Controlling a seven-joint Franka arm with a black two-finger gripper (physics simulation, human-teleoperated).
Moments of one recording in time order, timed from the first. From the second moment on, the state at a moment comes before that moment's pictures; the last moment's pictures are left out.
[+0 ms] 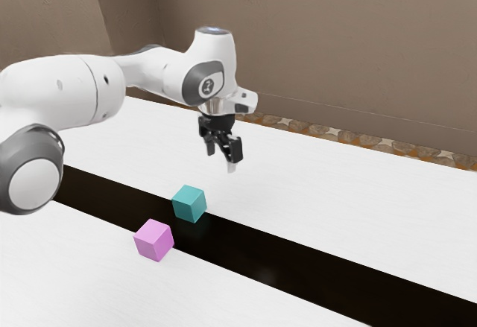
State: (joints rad) arm -0.20 0.56 0.09 -1.40 0.00 1.89 0.30
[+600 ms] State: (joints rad) arm -0.18 0.11 0.14 -2.18 0.02 2.41 -0.22
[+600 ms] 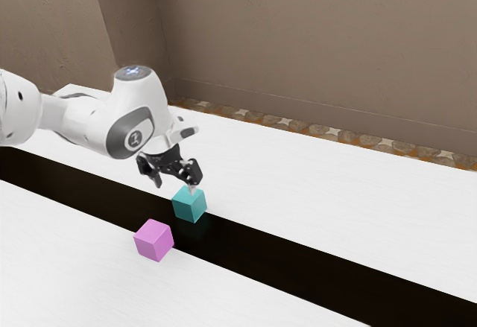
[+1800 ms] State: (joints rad) arm 0.04 0.30 -0.04 -2.00 0.01 2.33 0.19
